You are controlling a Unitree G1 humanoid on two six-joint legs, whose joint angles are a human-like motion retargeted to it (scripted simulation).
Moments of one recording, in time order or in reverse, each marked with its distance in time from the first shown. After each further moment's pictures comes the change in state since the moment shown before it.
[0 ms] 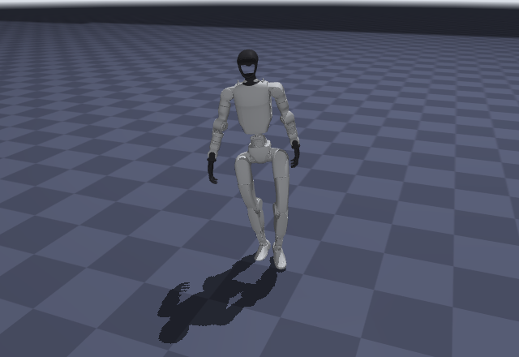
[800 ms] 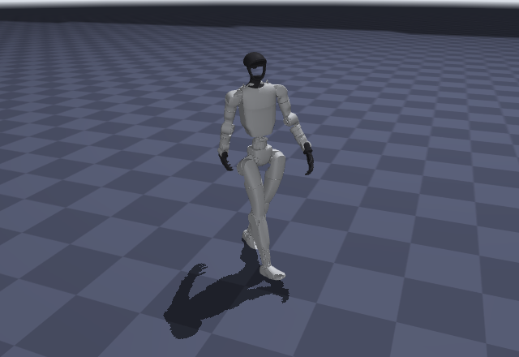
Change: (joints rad) left arm -0.426 0.038 -0.197 -0.399 -0.114 -0.153 -0.217; right arm 0.404 0.139 -0.135 0.231 -0.216 0.081 0.102; waist -0.204 0.084 0.010; left_leg 0.578 -0.219 -0.476 -0.423 -0.226 0.153; right_leg -0.398 -0.039 0.281 -0.022 0.118 0.223
